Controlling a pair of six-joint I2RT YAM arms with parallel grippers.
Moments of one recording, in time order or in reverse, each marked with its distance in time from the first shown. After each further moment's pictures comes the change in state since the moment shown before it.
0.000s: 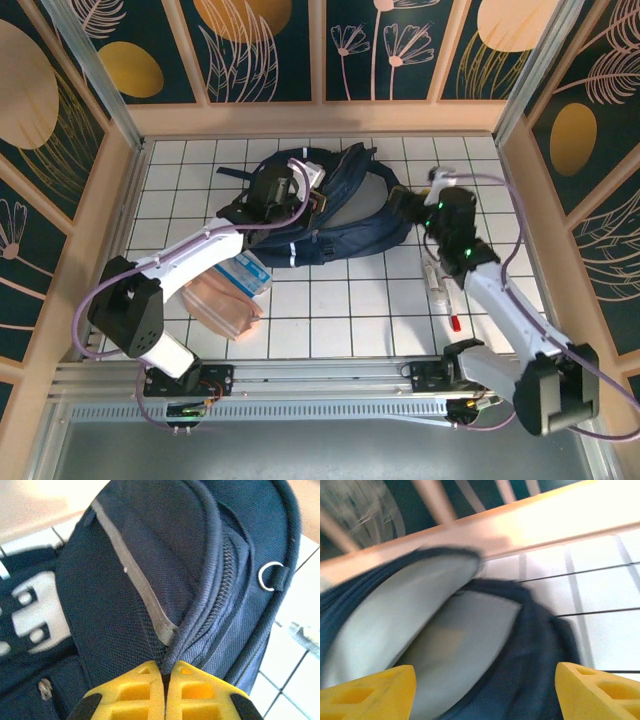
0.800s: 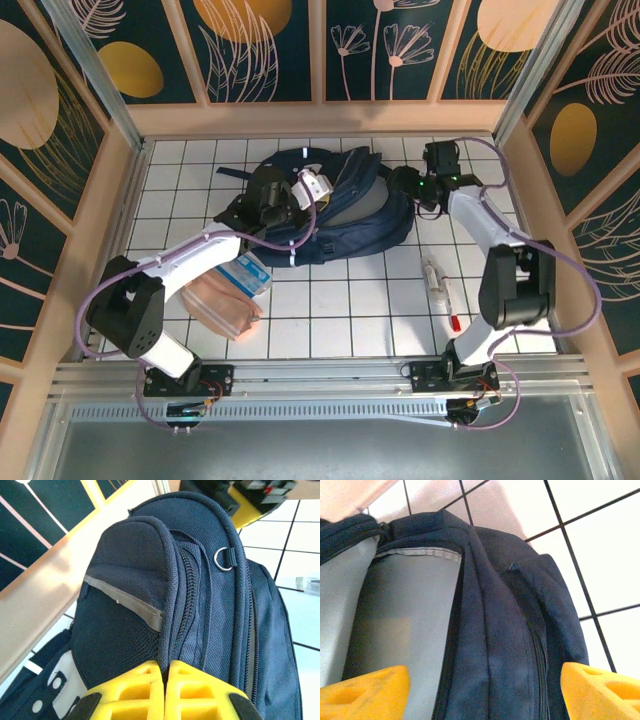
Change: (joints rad) left arm 0.031 -0.006 -0.095 0.212 0.137 0.444; right arm -0.087 0.577 0.484 -0.423 -0.151 0.165
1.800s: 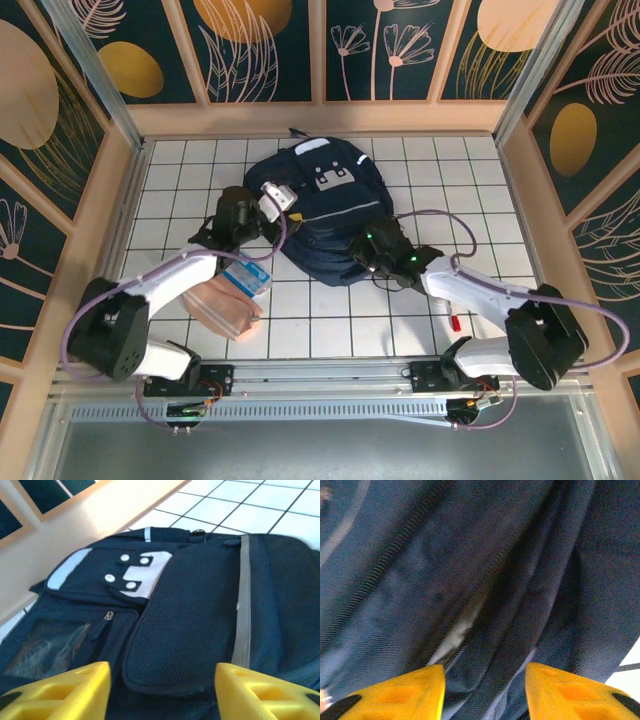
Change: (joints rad) left arm 0.129 -0.180 -0.274 0.060 -0.029 -0.093; right arm 0.518 -0.391 -0.537 0.209 0.242 0.585
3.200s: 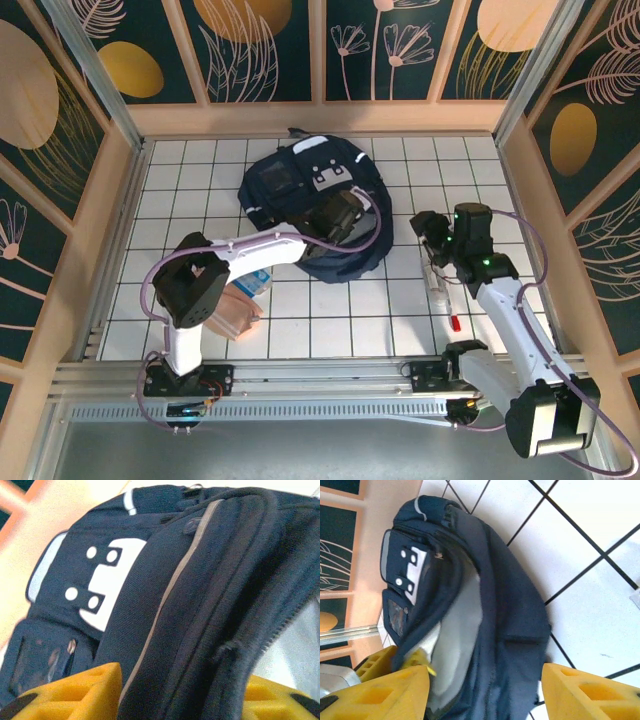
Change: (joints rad) left arm -0.403 0.538 0.599 -0.365 -0.777 -0.102; right arm -0.533 -0.351 -0.022 -0.192 -0.293 -0.083
